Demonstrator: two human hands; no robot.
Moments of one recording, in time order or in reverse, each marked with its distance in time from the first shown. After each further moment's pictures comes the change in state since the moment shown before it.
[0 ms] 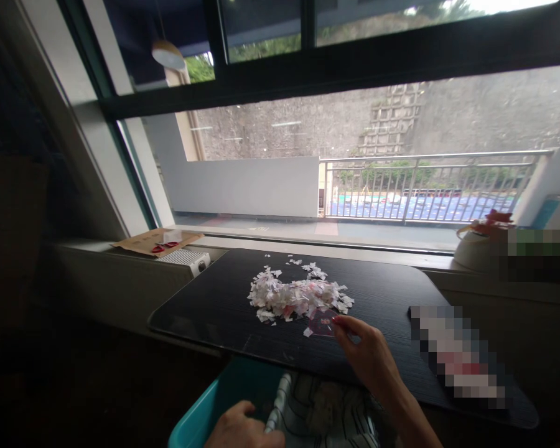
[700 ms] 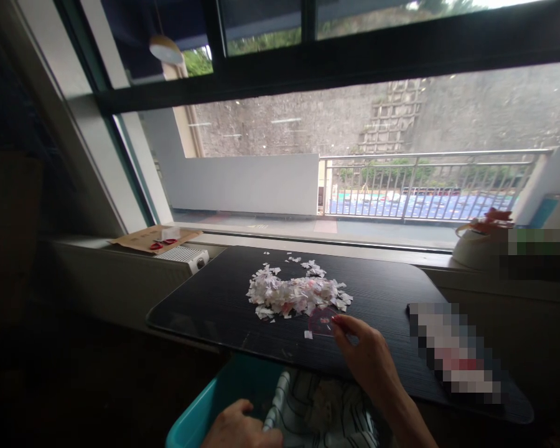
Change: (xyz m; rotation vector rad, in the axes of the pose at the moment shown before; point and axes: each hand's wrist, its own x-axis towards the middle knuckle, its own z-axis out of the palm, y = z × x) left_hand 0.001 0.013 -0.033 0.056 -0.243 -0.031; right_hand -0.007 -0.003 -0.002 -0.092 0.009 -0.005
